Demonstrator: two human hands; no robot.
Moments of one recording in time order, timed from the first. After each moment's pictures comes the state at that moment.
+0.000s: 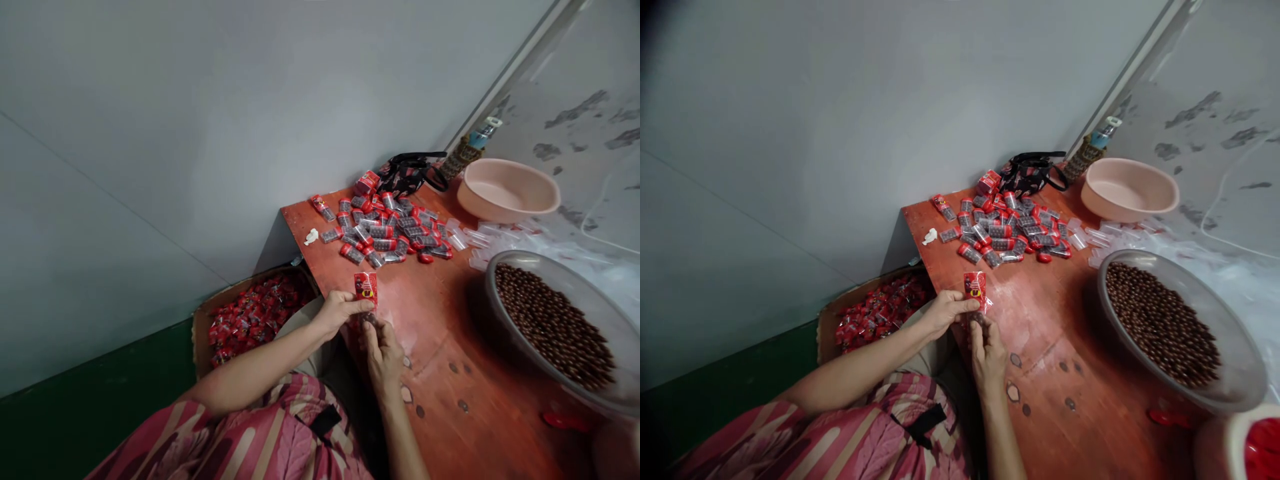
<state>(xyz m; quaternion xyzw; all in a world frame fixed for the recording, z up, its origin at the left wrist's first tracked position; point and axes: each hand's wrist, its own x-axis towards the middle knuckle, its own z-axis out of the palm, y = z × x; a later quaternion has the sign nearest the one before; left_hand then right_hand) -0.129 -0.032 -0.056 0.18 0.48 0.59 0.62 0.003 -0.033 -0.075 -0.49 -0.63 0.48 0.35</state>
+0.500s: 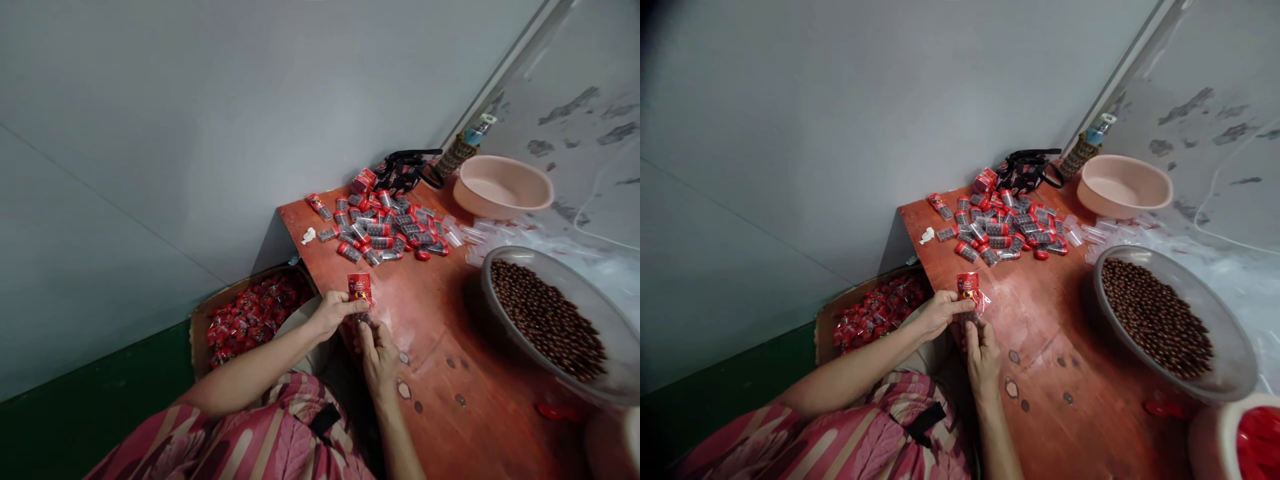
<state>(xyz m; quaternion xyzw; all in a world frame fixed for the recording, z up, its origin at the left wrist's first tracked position) -0.135 -0.036 -0.057 0.17 0.45 0.60 0.64 0.000 -0.039 -0.069 -0.50 -0.60 0.53 0.34</state>
